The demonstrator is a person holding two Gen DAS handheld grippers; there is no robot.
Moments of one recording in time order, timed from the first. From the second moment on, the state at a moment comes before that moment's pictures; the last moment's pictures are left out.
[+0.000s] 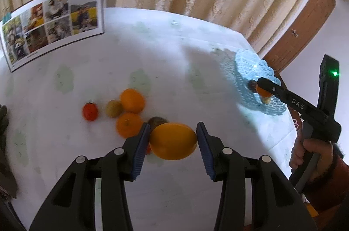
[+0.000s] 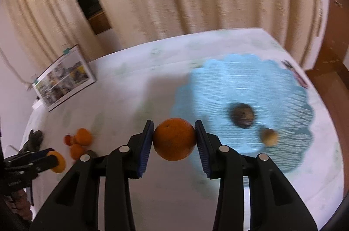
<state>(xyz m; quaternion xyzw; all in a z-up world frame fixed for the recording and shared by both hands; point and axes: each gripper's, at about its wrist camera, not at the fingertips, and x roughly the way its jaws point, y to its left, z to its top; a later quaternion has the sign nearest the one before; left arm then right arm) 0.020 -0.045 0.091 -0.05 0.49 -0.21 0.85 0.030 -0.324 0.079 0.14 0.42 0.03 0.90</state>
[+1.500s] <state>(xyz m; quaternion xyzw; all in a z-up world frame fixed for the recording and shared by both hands) 0.065 -0.209 0.107 -0.03 0.45 -0.26 0.85 -0.046 -0.414 0.066 0.17 0.41 -0.01 0.89</state>
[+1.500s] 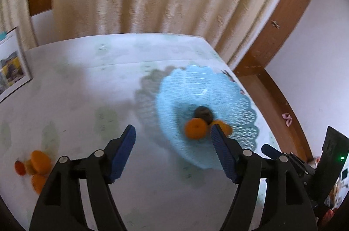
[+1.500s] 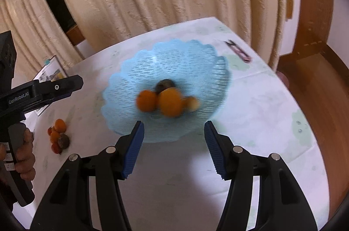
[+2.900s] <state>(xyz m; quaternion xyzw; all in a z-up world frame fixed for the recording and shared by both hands) 0.093 0.044 0.018 -0.06 0.52 -0.12 0.85 0.019 -0.199 0.038 0.08 0.49 0.15 0.86</state>
